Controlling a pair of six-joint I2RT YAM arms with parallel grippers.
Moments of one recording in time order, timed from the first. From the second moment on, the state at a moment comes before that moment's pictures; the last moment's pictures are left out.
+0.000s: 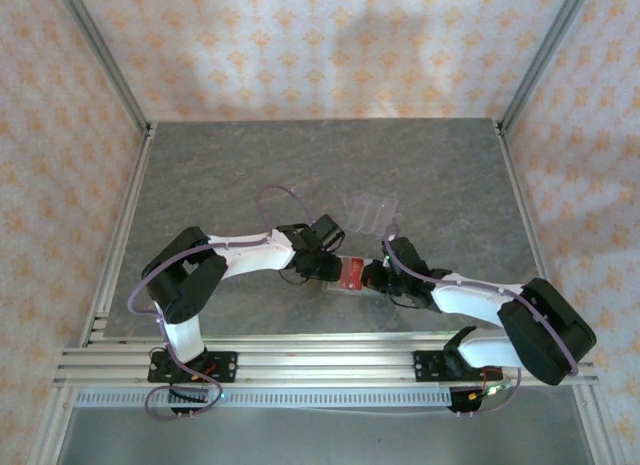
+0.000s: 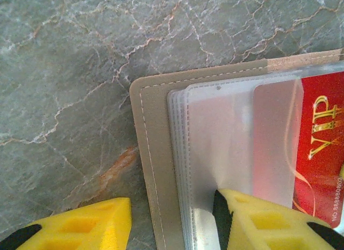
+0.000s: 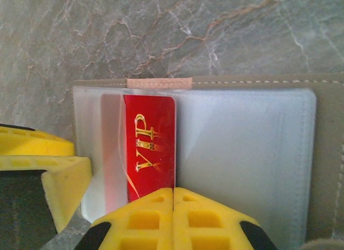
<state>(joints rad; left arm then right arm) -0.81 1.81 1.06 -0.47 0.07 -0.68 0.64 1.27 0.37 0.07 -0.20 0.89</state>
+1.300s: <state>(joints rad) -0.81 1.79 1.04 -0.45 0.08 -0.69 0.66 1.36 0.44 0.04 -0.22 0.85</state>
